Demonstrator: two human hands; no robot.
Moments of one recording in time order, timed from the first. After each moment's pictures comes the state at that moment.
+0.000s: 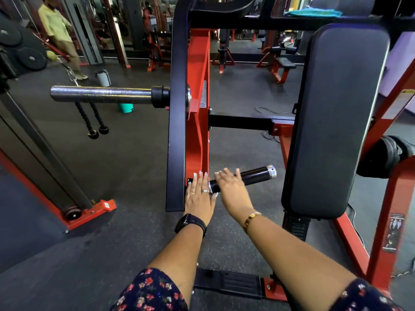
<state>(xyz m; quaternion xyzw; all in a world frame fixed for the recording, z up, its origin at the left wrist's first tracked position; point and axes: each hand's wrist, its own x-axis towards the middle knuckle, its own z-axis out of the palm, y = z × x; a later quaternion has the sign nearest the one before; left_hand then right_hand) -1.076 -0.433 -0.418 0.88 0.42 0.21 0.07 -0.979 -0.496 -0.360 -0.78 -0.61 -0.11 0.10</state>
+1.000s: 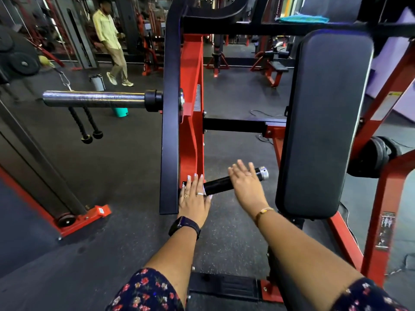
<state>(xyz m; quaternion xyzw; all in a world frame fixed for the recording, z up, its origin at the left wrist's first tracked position) -1.078 -0.437 -0.412 0.88 0.42 0.22 0.09 -0.932 -0.520 -0.347 -0.80 -0.58 -0.17 0.01</state>
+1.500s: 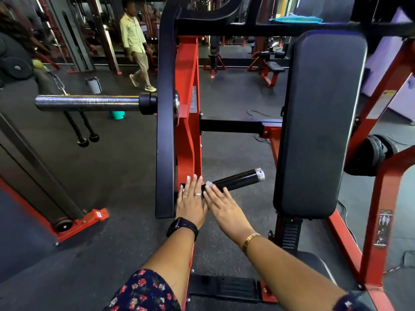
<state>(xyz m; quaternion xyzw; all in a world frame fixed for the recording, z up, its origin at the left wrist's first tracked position) -1.073 -0.433 -0.413 0.89 0.39 0.22 0.08 -0.970 -0.532 -0.404 -0.69 -0.69 -0.21 0.05</state>
